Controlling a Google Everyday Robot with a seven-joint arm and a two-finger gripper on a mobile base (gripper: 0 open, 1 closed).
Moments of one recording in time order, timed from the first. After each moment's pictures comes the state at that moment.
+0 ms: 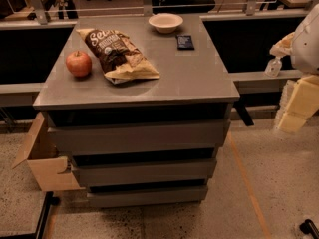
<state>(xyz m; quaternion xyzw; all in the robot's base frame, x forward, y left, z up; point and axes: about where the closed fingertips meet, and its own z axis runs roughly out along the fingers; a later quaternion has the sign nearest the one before) 0.438 -0.216 0.977 -0.60 0.78 -0.04 0.16</state>
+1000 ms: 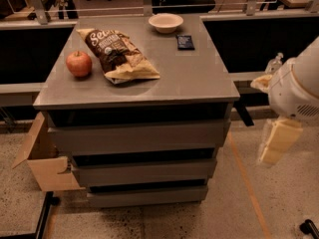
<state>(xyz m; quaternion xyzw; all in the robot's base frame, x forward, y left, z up) 0.440 -0.210 0.895 -0.63 0.75 -0.02 0.17</state>
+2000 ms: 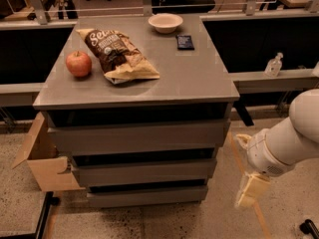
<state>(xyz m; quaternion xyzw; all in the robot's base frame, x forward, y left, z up) 0.424 -0.205 0.732 -0.62 0.76 0.07 0.18</state>
